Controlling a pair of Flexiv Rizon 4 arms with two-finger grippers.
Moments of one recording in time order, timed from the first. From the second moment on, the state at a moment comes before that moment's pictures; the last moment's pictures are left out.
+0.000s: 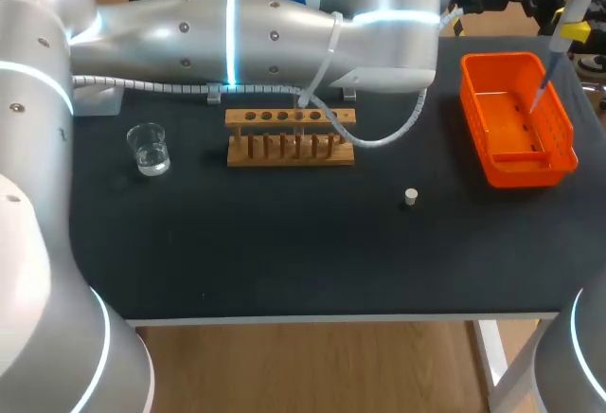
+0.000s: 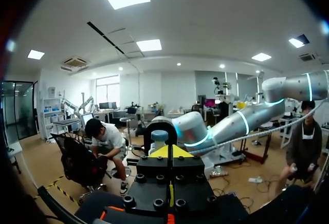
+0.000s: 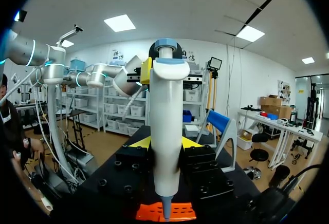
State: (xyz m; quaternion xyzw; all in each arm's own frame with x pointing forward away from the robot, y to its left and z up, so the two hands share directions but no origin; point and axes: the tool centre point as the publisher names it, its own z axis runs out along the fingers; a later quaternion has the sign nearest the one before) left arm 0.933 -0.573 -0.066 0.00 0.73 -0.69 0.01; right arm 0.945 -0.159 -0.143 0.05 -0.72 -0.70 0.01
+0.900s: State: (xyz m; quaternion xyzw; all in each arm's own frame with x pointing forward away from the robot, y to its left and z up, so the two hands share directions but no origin) left arm 0.940 -0.568 -0.068 0.01 0.72 -0.69 0.01; right arm 0.945 -0.159 -0.142 0.05 -0.72 -0.70 0.01
